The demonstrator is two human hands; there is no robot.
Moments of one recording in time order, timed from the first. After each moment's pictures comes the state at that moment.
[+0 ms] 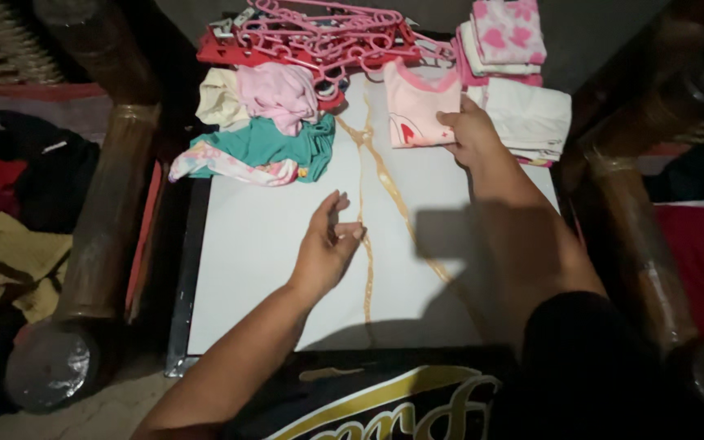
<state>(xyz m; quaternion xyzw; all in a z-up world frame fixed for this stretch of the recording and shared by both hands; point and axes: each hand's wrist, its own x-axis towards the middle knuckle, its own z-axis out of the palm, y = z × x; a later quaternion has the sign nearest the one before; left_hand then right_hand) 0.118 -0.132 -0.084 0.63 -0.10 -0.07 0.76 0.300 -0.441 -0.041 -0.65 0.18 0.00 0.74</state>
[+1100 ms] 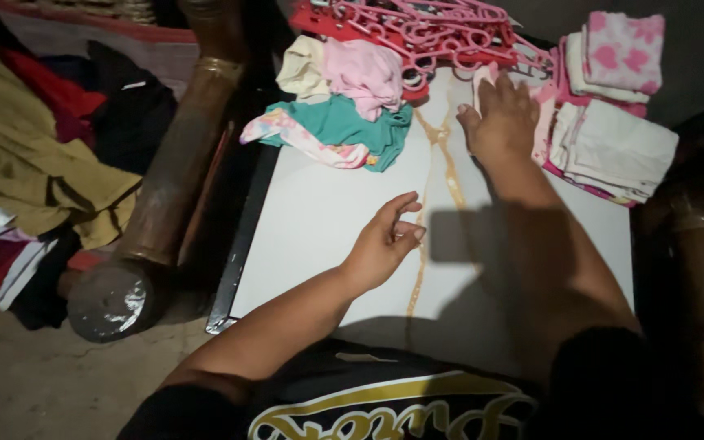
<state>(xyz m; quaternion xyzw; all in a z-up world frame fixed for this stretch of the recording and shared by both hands) 0.118 -0.130 -0.078 0.61 -0.11 -0.11 0.78 0.299 -0.344 -0.017 -0.99 -0.06 -0.13 0.04</state>
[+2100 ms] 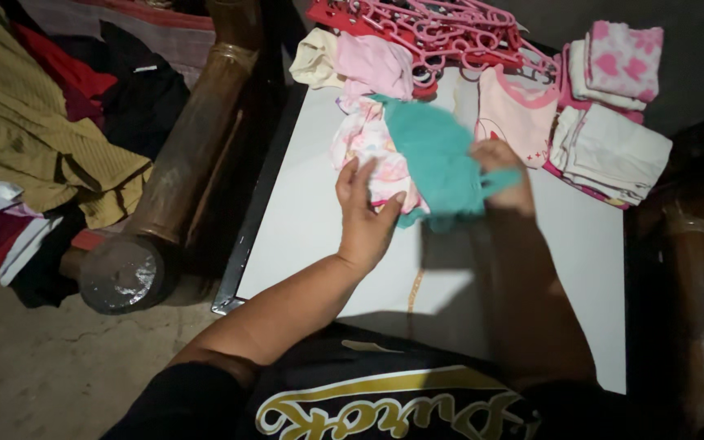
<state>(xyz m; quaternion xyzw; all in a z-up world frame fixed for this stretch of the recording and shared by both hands) 0.124 -0.121 -0.071 0.73 -0.01 0.23 0.65 0.205 -0.331 0.020 -0.86 -0.28 -0.15 0.40</state>
